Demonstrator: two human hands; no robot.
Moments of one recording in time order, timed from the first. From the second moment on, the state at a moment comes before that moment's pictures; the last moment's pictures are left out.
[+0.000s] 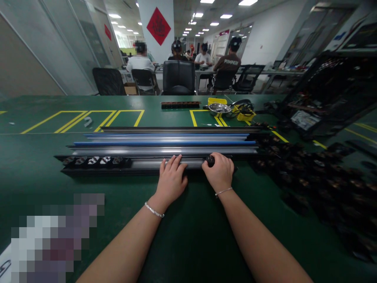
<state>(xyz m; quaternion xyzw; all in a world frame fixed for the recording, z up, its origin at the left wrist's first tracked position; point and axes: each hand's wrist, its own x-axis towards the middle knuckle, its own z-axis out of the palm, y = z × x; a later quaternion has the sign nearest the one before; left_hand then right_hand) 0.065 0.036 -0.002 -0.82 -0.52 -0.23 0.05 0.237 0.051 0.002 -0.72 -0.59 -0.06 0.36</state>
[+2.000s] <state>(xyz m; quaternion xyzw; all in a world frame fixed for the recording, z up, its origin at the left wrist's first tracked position) 0.065 0.040 -0.004 -0.81 -0.52 -0.25 0.06 0.280 0.057 -0.008 -0.72 -0.56 -0.08 0.40</state>
